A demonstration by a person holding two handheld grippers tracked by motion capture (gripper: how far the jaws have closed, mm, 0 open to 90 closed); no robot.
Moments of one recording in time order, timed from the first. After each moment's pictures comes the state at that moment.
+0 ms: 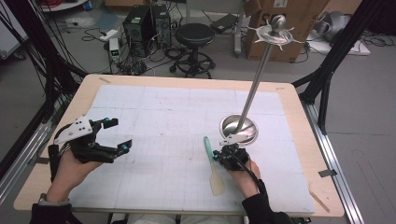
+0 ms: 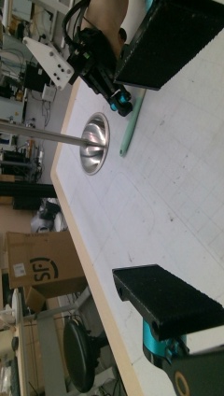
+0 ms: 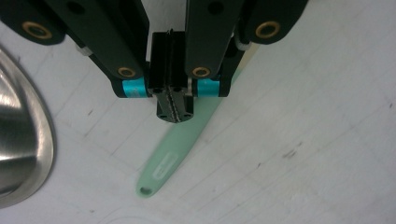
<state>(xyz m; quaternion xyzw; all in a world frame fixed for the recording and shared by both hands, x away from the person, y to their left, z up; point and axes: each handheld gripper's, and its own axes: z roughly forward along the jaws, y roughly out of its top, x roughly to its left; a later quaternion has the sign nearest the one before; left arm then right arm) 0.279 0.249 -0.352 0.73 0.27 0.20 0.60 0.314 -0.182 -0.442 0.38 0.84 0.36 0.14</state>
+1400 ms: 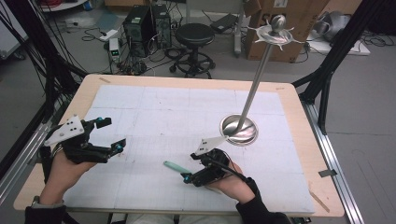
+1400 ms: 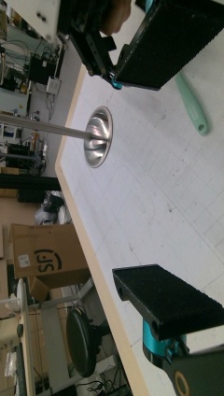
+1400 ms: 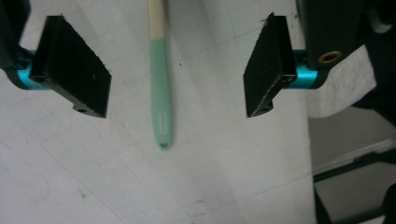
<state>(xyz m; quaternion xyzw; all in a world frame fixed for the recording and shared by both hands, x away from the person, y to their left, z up) 0.275 0.258 -0.345 0.72 0.27 0.21 0.60 0.275 -0.120 -0.390 0.19 0.89 0.42 0.03</state>
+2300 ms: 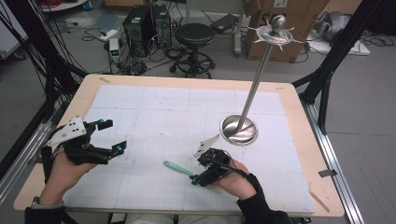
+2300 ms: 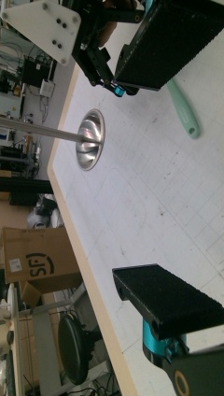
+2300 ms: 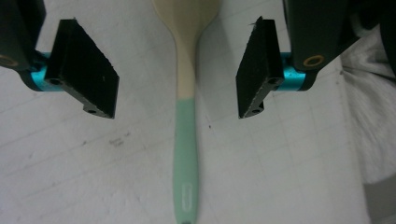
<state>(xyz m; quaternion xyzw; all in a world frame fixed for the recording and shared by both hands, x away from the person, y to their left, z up) 0.275 0.259 -0.351 0.73 0.28 0.20 0.59 0.289 -0.121 -0.408 0.21 0.94 0.29 0.02</state>
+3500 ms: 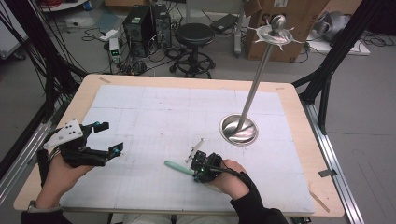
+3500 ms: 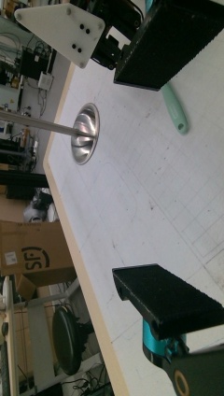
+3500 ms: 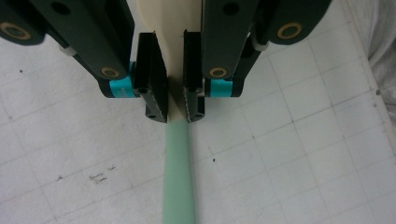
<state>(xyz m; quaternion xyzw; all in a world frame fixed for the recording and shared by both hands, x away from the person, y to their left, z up) 0.270 0.265 -0.355 0.73 0.29 0.20 0.59 0.286 -0.102 -0.415 0.20 0.96 0.19 0.04</state>
